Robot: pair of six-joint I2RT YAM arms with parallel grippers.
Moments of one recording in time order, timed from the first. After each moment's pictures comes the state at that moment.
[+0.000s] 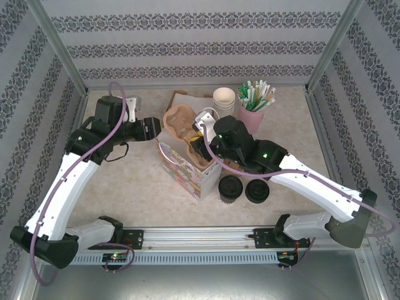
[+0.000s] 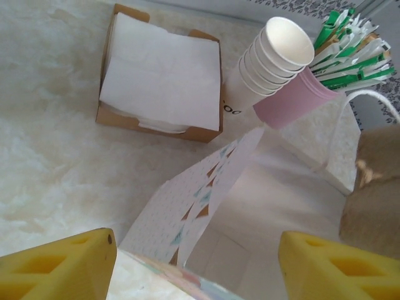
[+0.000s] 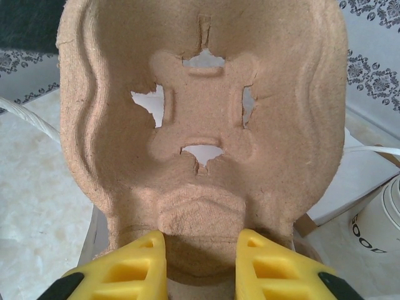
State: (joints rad) left arm -0.31 1.16 1.41 -0.91 0.19 -0.40; right arm 0.95 1.26 1.32 -0.56 0.11 0.05
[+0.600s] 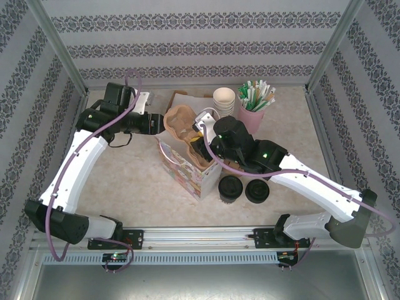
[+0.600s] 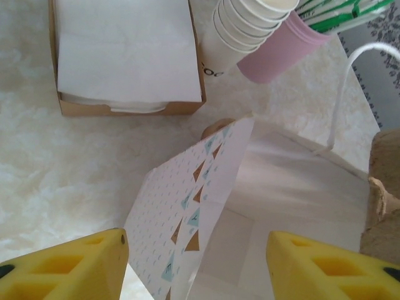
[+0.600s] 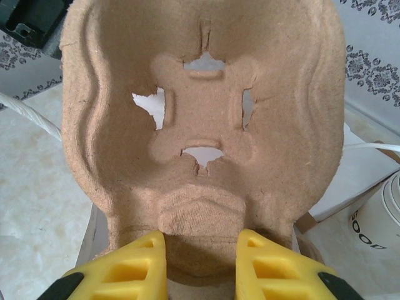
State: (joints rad) left arm -0.27 1.36 1.54 -1.02 0.37 -0.19; right arm 0.95 1.26 1.32 -0.58 0.11 0.05
